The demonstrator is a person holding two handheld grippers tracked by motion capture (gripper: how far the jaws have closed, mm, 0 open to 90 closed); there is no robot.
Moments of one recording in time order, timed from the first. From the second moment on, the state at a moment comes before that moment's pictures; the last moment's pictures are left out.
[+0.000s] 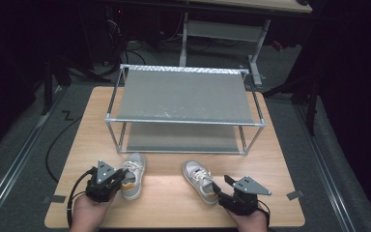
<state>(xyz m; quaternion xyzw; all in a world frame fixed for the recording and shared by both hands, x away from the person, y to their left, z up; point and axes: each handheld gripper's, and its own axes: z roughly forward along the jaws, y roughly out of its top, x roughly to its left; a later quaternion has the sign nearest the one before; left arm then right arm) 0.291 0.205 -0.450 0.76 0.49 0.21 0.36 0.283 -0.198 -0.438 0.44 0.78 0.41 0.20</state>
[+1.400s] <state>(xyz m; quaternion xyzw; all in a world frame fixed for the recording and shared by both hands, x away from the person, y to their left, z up) 0.297 0.100 -0.489 0.81 0.44 0.16 0.36 0.303 -0.198 -0.472 0.48 0.79 0.35 0.15</state>
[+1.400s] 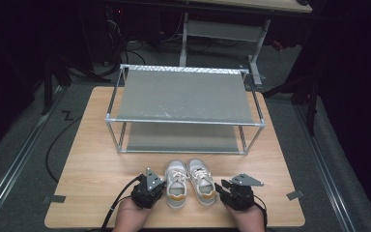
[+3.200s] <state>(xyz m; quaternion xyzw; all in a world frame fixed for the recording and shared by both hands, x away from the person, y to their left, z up) 0.293 0.119 -0.458 0.84 0.36 0.23 0.34 0.318 -0.285 -0.469 0.60 0.74 0.22 0.23</state>
